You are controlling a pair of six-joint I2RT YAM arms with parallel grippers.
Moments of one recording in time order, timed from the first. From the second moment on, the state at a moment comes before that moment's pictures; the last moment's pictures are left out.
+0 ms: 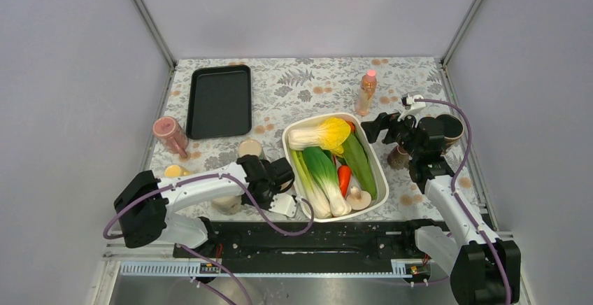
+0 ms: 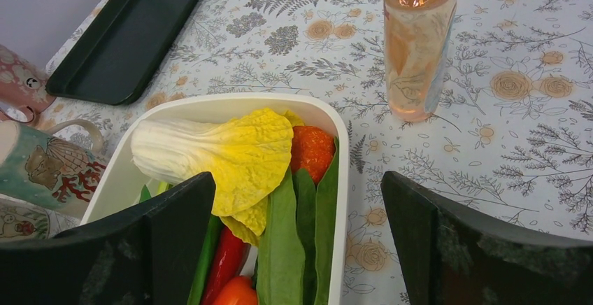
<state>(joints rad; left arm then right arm) -1.02 1.34 0.85 -1.06 -0.08 0.84 0.10 0.96 0.54 0.24 -0.39 0.21</state>
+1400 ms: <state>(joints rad) -0.70 1.18 1.37 -0.78 0.35 0.21 0.62 1.07 0.60 0.44 -0.73 0.48</state>
